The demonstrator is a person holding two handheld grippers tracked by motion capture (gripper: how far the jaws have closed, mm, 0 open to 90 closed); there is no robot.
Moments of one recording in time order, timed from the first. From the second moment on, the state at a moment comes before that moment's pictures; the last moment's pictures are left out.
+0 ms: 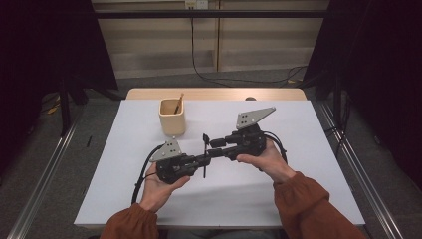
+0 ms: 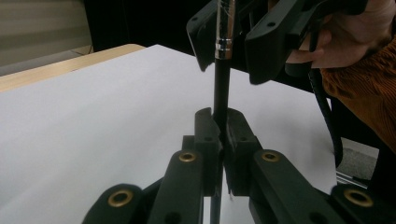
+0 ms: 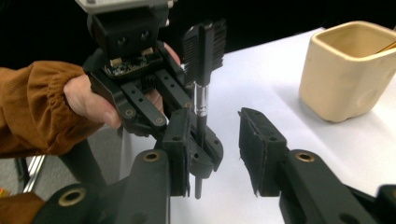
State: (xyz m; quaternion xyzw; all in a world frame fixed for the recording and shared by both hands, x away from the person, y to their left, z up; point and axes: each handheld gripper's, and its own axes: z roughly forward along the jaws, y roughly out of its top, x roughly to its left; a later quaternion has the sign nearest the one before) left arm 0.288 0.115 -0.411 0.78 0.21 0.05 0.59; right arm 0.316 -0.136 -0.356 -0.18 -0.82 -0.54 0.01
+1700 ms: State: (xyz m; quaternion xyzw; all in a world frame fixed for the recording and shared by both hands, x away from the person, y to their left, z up) left arm 0.294 0.149 -0.396 0.77 0.24 0.06 0.59; right arm 0.273 -0.210 -0.389 -0.29 -0.76 -0.56 -0.13
